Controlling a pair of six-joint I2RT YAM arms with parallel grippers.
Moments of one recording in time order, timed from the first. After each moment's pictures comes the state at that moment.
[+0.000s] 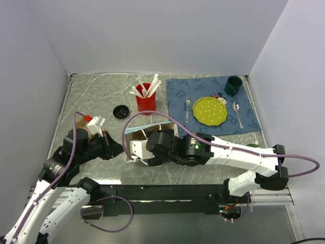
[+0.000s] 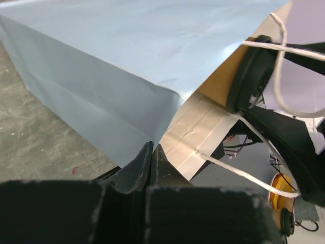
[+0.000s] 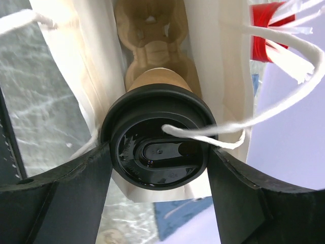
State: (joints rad) left arm -0.47 0.53 0.84 -0.80 0.32 -0.66; right arm 1.37 1.41 1.52 -1.02 0.44 -0.54
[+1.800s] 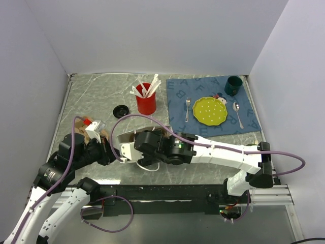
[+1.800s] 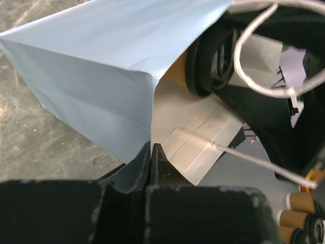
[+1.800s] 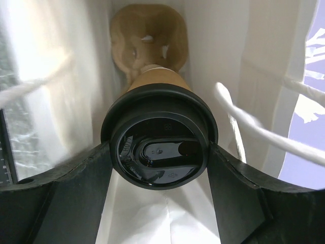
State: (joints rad) left arm -0.47 0.47 0.86 -0.88 0.34 -0.52; right arm 1.36 1.53 1.53 -0.91 0.38 -0.60
